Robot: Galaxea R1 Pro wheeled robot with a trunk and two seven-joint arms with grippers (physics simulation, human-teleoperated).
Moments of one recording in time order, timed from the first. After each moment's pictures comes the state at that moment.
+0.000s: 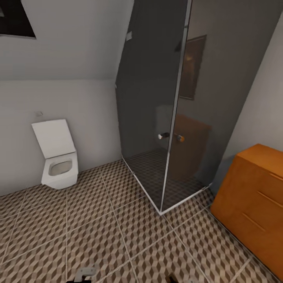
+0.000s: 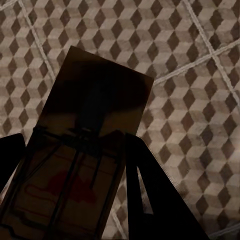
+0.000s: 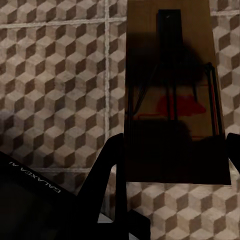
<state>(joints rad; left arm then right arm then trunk) -0.46 0.03 -0.57 -0.06 0.55 -0.11 0.16 -0.42 0.03 0.01 0.03 0.39 -0.29 0.18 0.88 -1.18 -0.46</state>
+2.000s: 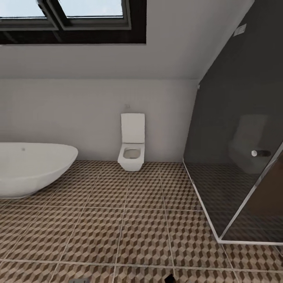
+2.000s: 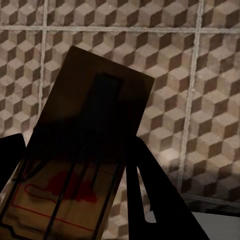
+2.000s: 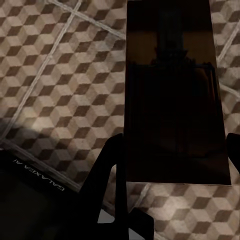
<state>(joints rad) -0.46 0.03 -0.57 0.05 0.56 -0.11 0.16 -0.41 0.03 0.01 0.03 0.40 -0.29 0.18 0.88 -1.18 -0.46</state>
